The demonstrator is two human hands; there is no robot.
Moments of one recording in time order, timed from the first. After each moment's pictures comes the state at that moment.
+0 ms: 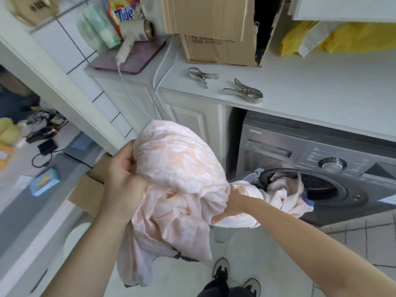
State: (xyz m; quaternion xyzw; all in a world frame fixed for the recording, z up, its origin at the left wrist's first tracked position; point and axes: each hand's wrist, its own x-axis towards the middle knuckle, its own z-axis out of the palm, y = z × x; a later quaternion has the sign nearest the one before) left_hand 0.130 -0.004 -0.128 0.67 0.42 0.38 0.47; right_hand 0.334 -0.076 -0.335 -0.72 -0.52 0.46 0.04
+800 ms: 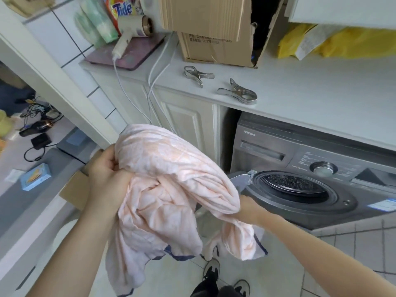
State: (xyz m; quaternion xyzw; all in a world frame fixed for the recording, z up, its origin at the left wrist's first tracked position) left_hand 0.125 0.005 -0.150 0.61 0.54 0.37 0.44; right_hand 0.367 -0.116 -0.375 -0.73 -0.51 0.44 0.09
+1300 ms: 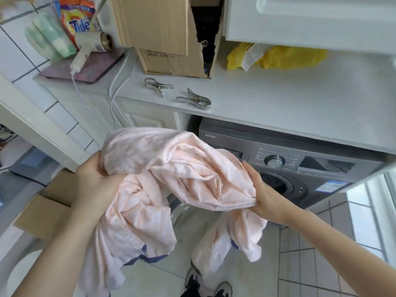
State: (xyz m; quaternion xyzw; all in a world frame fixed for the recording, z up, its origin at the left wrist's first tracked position) left_hand 0.160 -0.014 -0.157 0.70 0.50 0.33 0.38; right_hand 0.448 -0.227 -0.283 -0.75 -0.52 0.31 0.26
